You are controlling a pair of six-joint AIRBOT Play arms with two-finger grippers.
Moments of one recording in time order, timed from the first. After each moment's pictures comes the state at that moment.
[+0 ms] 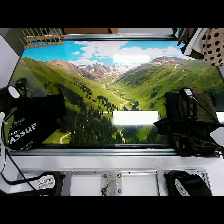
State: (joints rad) left arm 0.32 -1.45 1.14 1.54 -1.06 -1.54; right arm 0.12 -0.61 0.77 -1.10 1.18 1.47
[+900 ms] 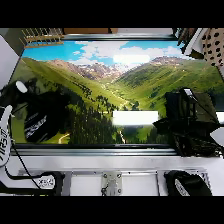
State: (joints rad) left arm 0.18 -1.49 1.28 1.38 -1.15 -1.52; right arm 0.12 -0.61 0.77 -1.11 1.16 1.47
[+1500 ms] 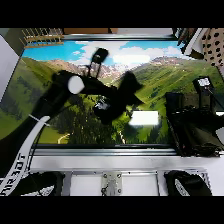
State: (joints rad) left arm -0.57 -1.39 1.45 1.38 -0.93 -1.50; right arm 0.12 -0.61 0.85 -1.53 1.07 1.47
